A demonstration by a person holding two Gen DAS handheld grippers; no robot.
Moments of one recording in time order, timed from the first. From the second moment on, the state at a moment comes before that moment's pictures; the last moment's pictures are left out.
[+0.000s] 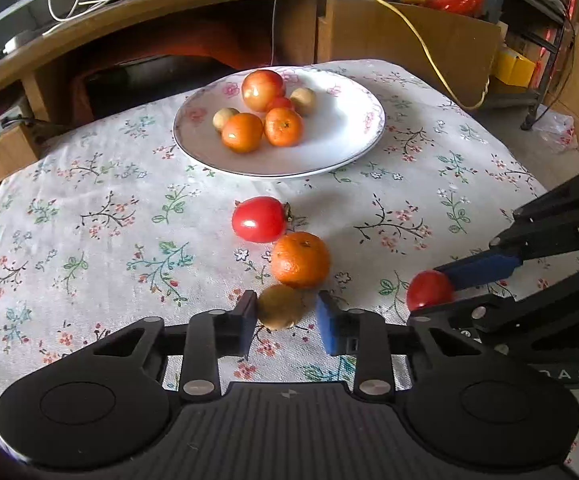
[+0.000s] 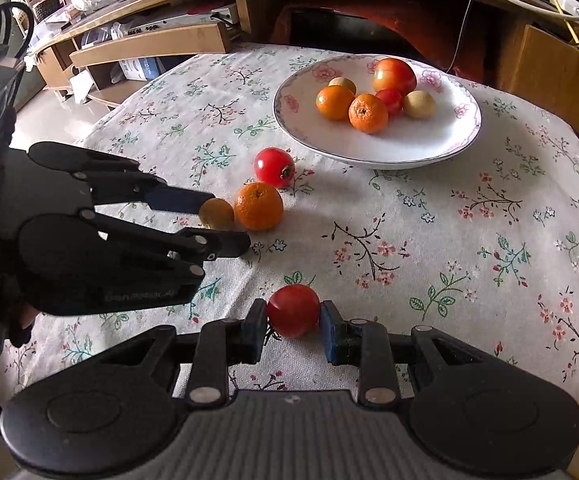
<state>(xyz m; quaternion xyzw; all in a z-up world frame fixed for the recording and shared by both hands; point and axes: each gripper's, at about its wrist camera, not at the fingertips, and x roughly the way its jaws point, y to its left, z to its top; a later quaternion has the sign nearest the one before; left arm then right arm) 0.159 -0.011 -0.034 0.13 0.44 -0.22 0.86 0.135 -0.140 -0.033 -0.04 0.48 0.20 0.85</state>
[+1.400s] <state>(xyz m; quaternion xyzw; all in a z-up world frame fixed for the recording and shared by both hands) 0.152 -0.009 -0.028 0.12 0.46 -0.21 0.85 0.136 -0.139 -0.032 -0.06 0.48 0.20 0.86</state>
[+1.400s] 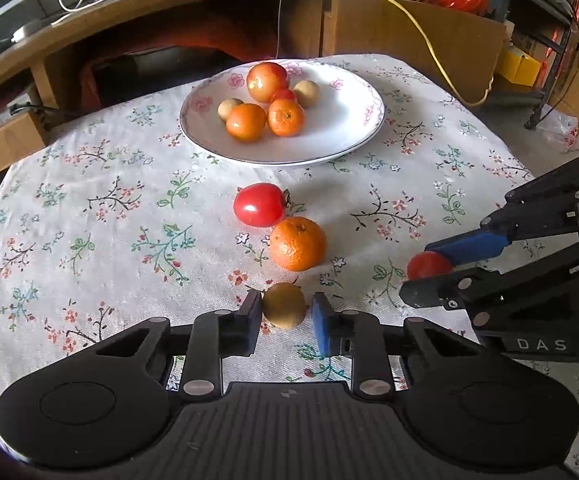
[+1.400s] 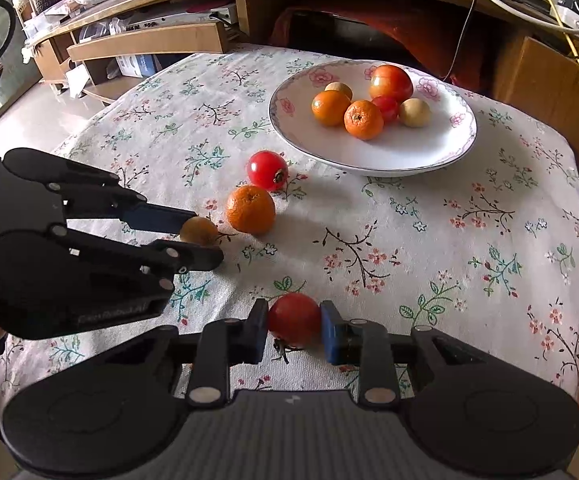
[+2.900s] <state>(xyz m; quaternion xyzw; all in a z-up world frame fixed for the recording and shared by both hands) 0.200 -0.028 0.007 0.08 0.42 -0.21 0.88 0.182 -0.158 0.005 -0.03 0.41 0.16 0.90</state>
